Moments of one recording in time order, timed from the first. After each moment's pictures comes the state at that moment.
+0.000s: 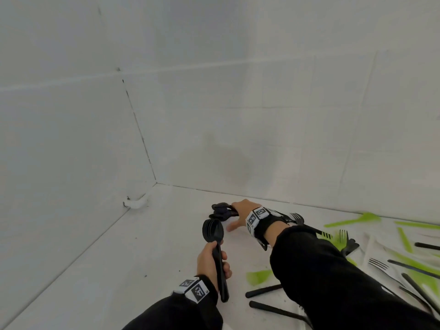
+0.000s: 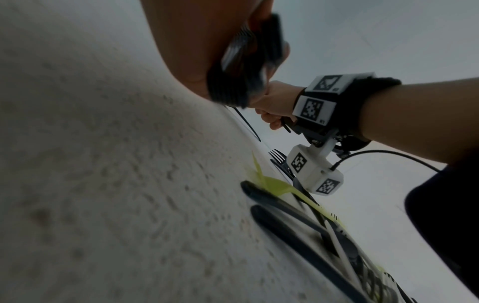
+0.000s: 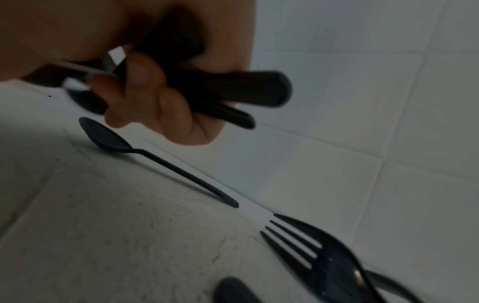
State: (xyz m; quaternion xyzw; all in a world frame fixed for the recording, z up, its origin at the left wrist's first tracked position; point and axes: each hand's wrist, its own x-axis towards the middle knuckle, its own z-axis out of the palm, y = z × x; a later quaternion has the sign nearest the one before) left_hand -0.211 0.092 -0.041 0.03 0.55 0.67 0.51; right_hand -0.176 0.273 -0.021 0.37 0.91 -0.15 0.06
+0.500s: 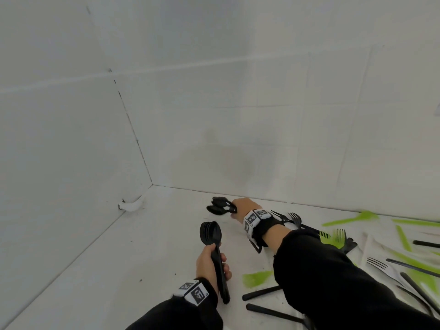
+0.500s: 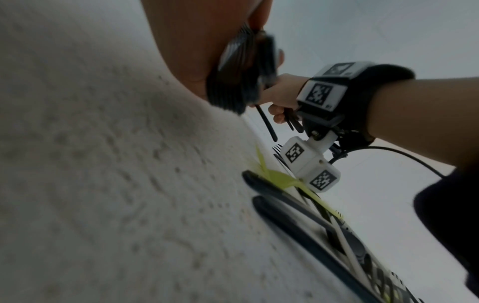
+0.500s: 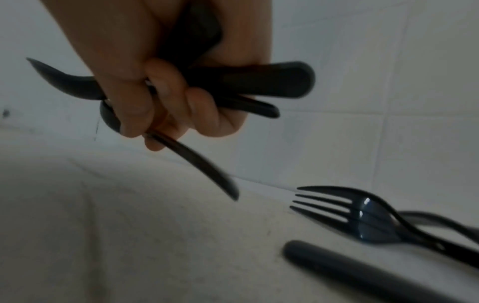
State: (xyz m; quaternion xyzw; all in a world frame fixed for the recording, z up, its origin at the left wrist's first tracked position) left_hand -0.210 0.102 -0.049 0.00 0.55 0.67 0.50; right_hand -0.174 0.273 -0.018 0.42 0.89 -0.19 -0.02
